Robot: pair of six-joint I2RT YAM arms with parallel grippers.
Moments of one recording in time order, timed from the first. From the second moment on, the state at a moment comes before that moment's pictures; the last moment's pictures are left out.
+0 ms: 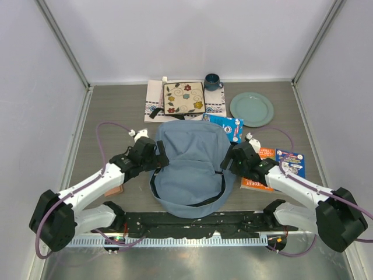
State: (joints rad) left arm -0.62 1.10 0.64 -0.40 -0.21 -0.76; right arm 0.59 1.08 0.51 -0.36 0.22 0.90
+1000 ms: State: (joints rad) left arm -0.61 0.75 0.62 -0.51 -0.39 -0.78; right arm 0.68 1.36 0.85 -0.13 -0.08 0.73
